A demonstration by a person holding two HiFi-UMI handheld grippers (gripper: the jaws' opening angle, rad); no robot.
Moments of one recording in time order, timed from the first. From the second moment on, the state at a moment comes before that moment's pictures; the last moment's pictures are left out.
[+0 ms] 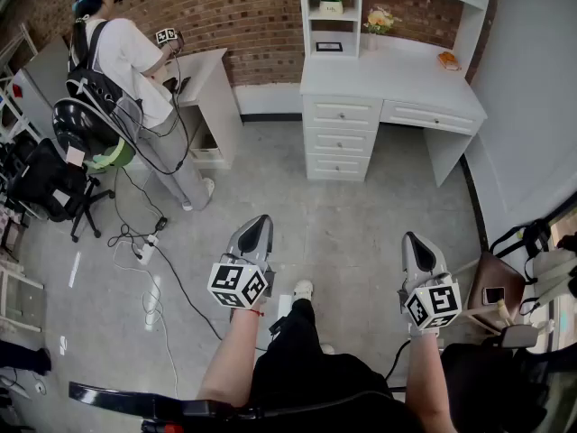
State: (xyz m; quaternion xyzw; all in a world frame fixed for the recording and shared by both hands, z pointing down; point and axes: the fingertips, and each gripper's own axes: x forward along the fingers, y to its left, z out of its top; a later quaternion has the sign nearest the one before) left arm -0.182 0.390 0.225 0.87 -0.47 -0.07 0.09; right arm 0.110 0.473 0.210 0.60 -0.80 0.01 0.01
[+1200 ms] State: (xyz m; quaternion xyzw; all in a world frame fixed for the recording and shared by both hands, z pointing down) left arm -0.152 0.086 0.251 0.91 -0.40 -0.03 0.12; right arm 0.121 0.197 0.243 0.65 -0.76 0.05 0.02
